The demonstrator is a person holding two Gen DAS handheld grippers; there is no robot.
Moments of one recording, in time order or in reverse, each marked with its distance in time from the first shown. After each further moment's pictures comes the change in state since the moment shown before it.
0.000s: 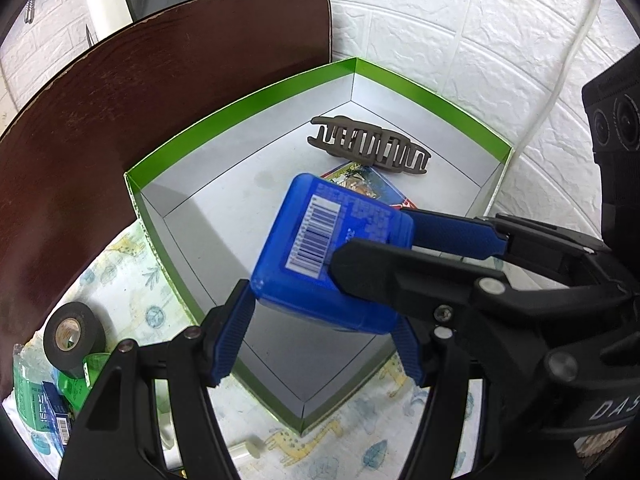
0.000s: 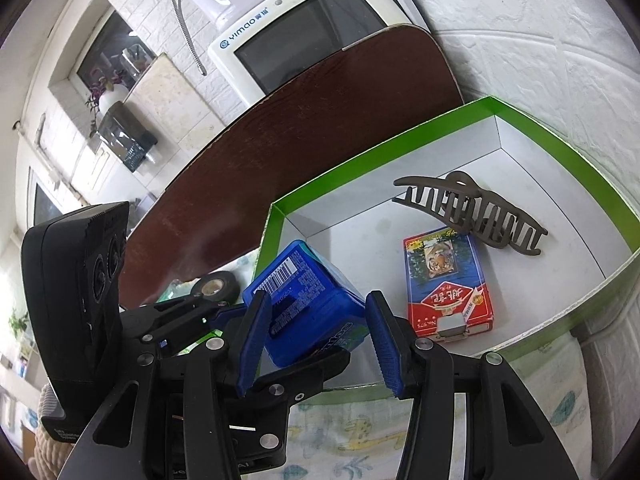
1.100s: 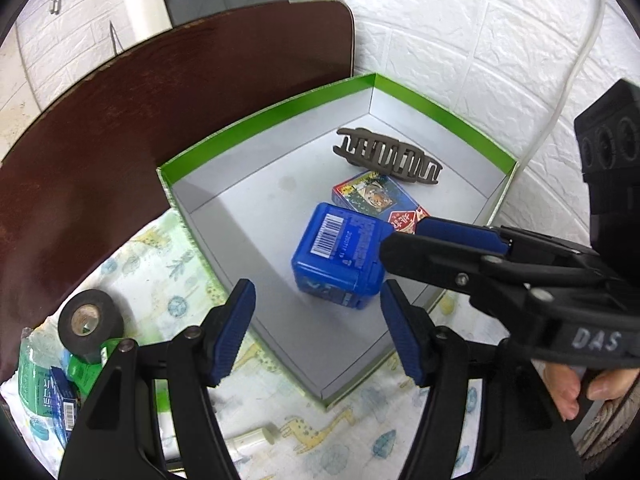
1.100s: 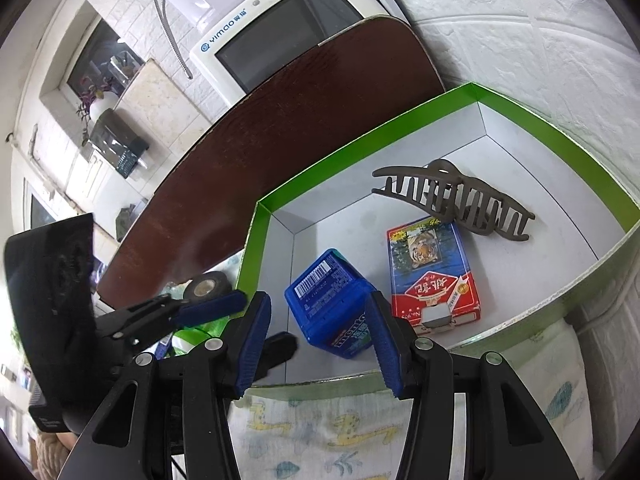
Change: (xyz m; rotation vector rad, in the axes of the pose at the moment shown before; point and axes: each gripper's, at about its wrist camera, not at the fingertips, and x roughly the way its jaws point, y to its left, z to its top) left arm -0.023 0.014 -0.011 -0.045 -0.055 0.031; right arm 0.001 -0.010 -0.004 0.044 0.005 -0.011
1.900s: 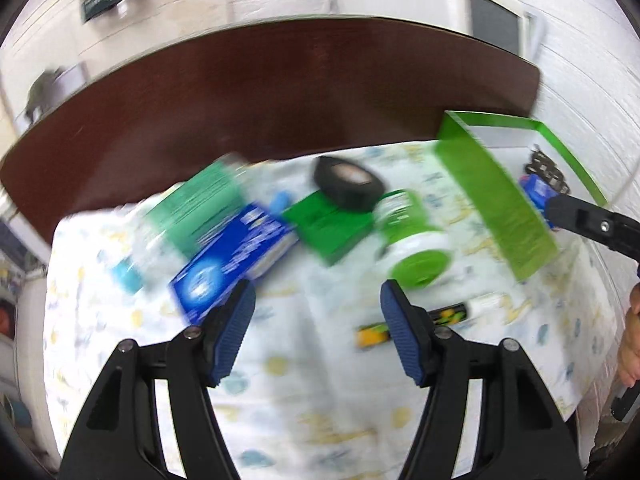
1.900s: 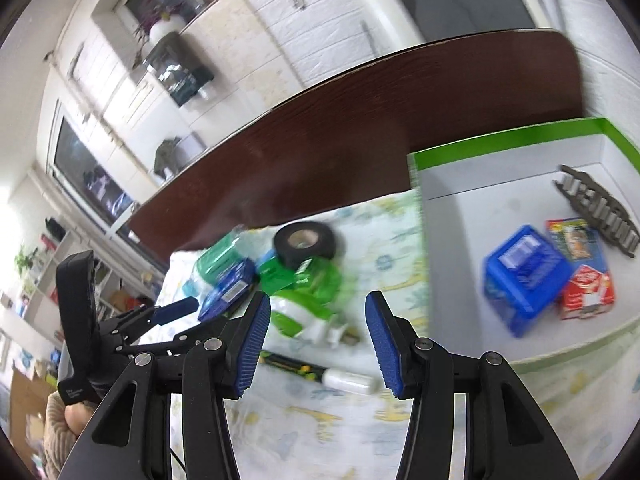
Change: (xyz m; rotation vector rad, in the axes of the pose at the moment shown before) left arm -0.101 0.157 -0.147 -0.403 -0.045 0.293; right arm 0.044 0.138 -0.031 -0.230 0.132 0.081
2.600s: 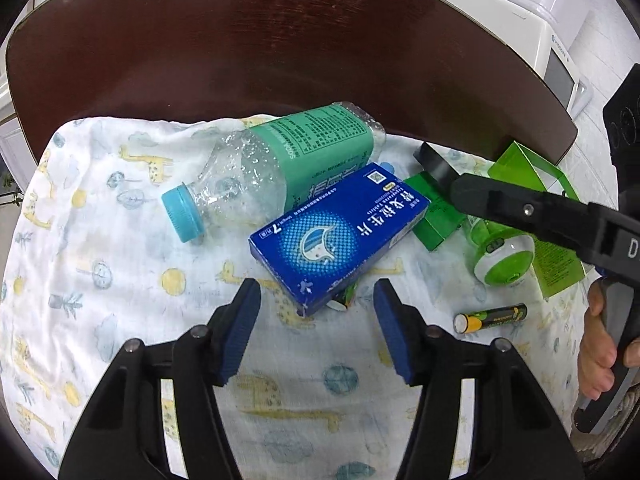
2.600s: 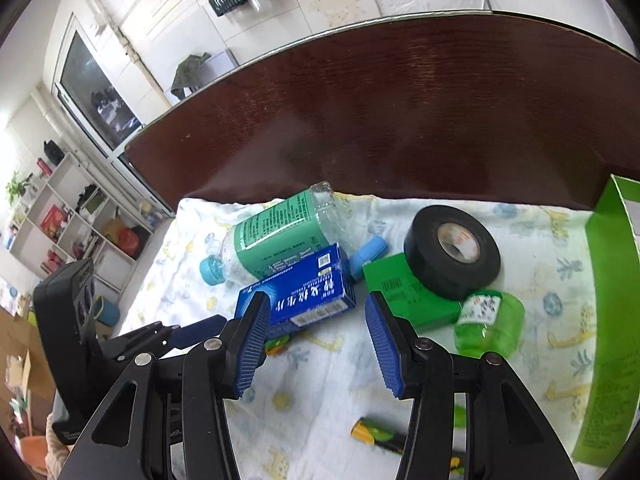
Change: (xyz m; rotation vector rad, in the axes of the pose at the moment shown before) left arm 0.032 0.099 -0.022 -0.204 0.026 -0.140; right arm 0.140 0.111 0.018 -0.170 0.197 -0.014
